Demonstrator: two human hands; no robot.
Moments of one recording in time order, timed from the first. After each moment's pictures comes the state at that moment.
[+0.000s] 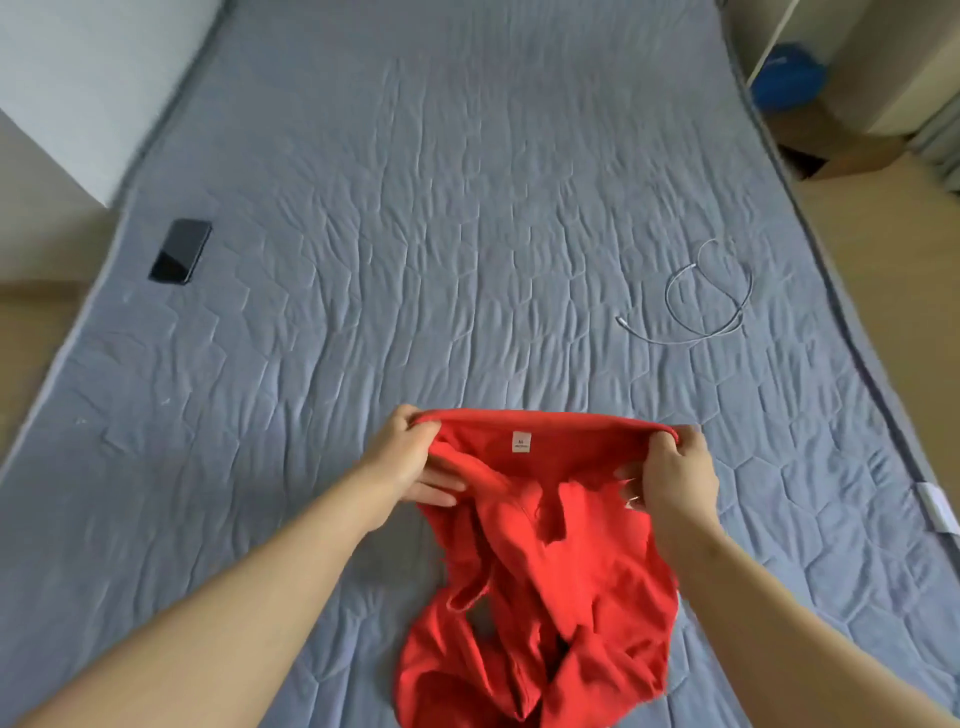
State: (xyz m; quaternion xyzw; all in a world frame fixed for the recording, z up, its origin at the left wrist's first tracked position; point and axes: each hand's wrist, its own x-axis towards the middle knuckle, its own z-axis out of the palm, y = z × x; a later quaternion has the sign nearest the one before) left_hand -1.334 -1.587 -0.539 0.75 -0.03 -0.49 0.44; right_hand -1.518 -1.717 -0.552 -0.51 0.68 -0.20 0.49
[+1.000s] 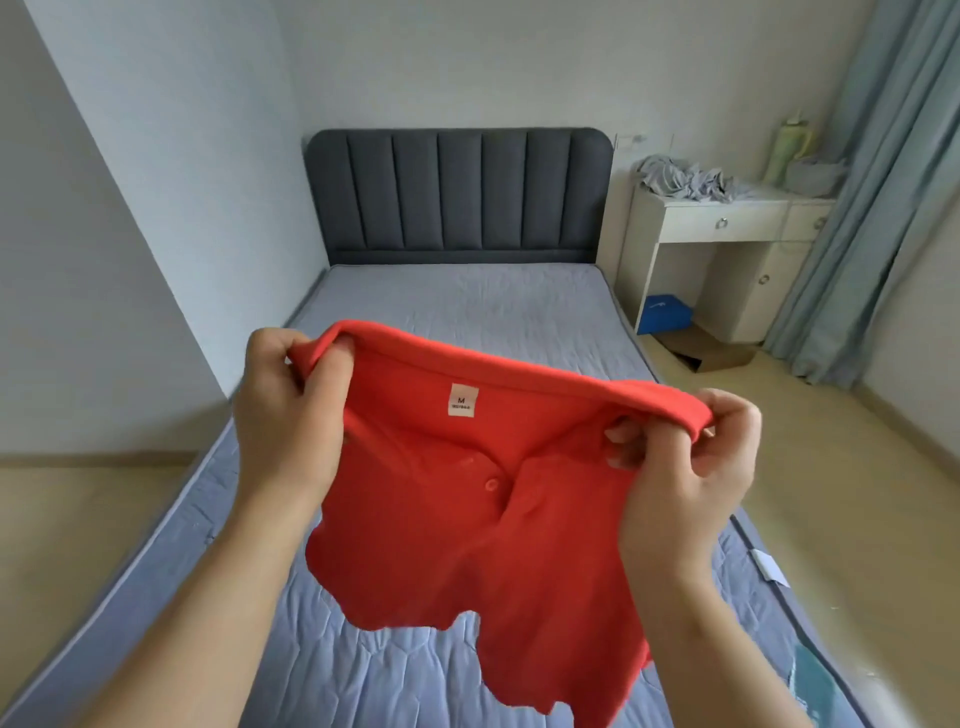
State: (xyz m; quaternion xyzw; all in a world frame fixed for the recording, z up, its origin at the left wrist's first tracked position) left_hand -1.515 -1.405 -0.146 0.71 -0.25 0.08 0.65; right_hand -1.691 -1.514 -0.173 -0.51 0.29 -0.69 0.43
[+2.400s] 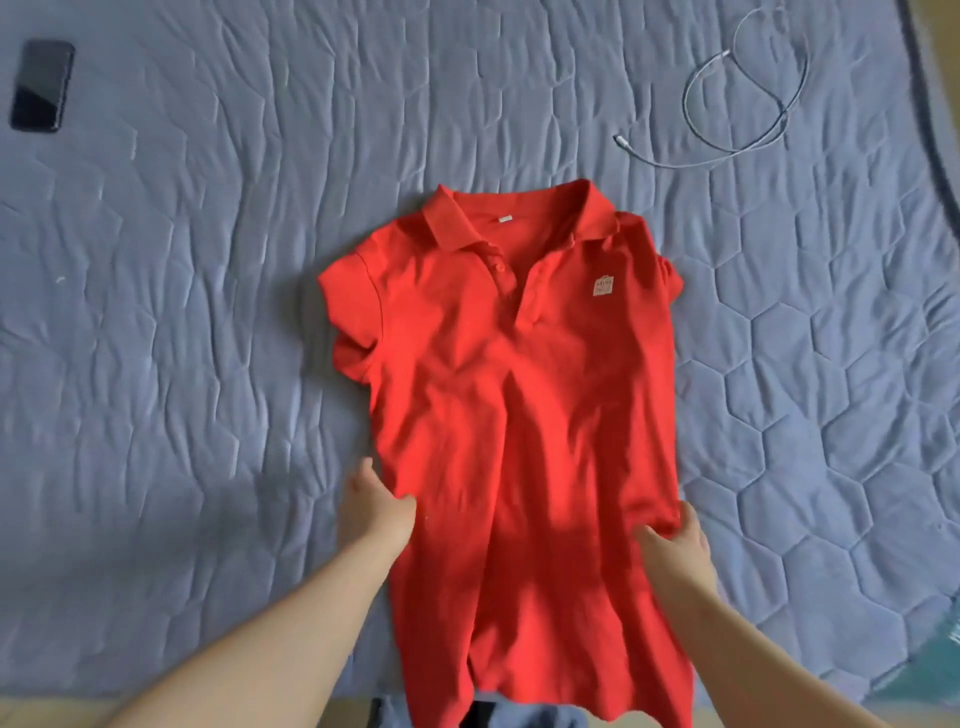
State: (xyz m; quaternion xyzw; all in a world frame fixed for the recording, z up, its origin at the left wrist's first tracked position) left_hand -1.442 -1.507 -0.696 0.92 -0.02 -0.37 0.12; right_hand -1.675 -1.635 -0.685 -0.48 0.75 0.12 0.43
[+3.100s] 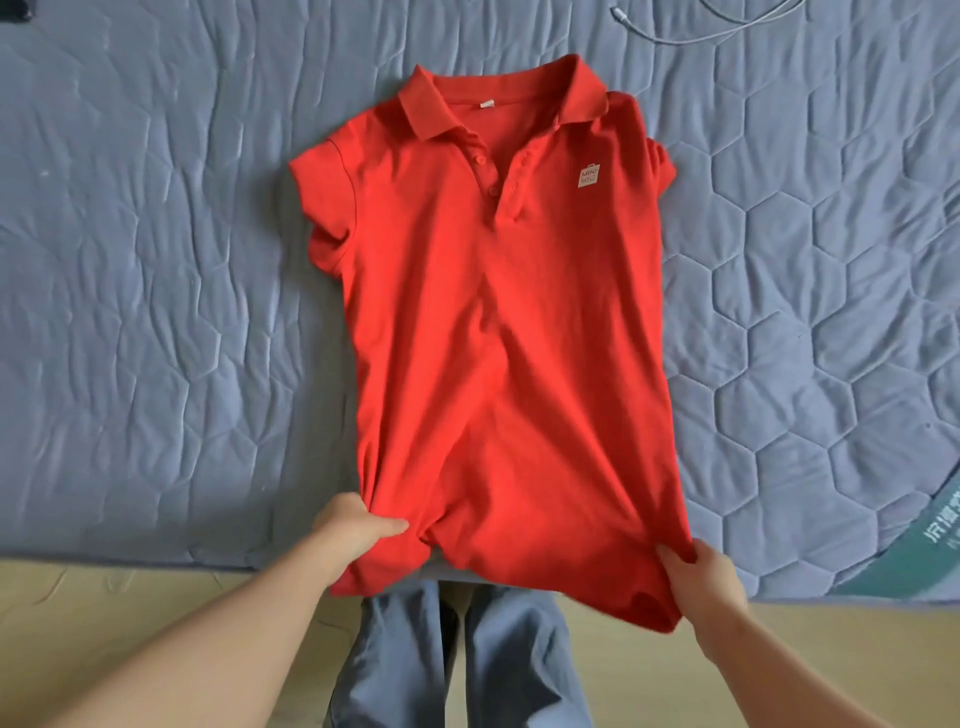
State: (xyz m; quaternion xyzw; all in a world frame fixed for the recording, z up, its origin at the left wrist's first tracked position) left_hand -1.519 -1.409 -0.708 0.87 0.01 -0.49 0.01; right_hand -1.804 -1.575 -0.707 -0.47 0.74 0.17 0.45
